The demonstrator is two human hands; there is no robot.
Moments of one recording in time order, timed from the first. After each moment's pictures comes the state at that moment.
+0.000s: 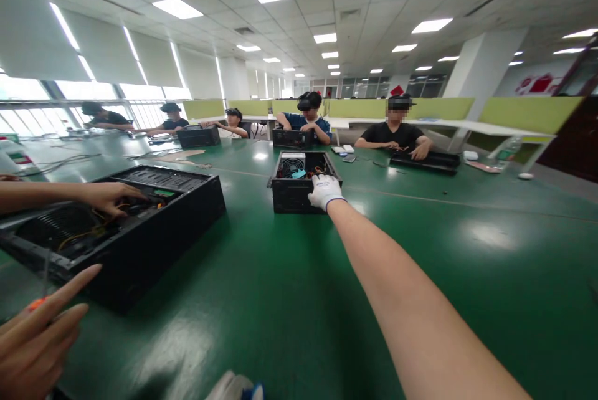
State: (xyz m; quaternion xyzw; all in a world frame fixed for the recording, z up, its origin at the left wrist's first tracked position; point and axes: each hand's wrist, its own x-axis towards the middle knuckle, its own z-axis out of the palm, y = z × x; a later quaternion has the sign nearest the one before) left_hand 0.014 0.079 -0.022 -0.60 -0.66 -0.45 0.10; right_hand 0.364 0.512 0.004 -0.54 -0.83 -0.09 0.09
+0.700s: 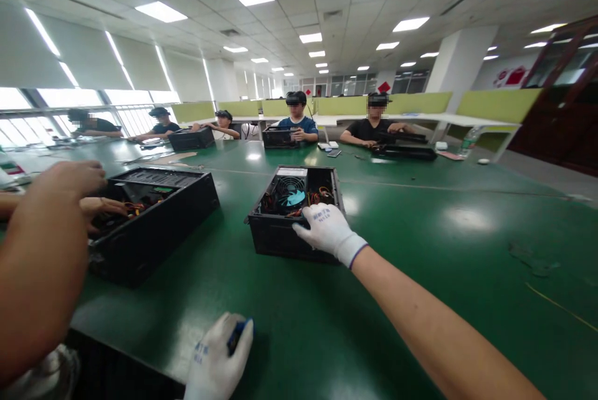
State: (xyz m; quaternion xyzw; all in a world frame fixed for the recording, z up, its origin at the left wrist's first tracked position) left_hand 0.251 0.077 -0.129 -0.64 -0.68 -0.36 0.04; right_hand 0.455 0.299 0.016 -0.43 -0.88 -0.13 0.11
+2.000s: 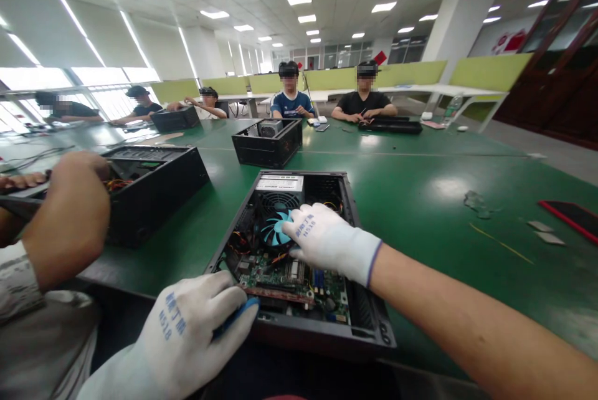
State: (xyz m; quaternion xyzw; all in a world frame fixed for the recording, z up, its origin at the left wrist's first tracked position) left_hand 0.305 0.015 0.012 -0.82 -0.51 -0.23 0.16; right_hand 0.510 0.165 0.036 -0.28 -0.95 -0.11 -0.02
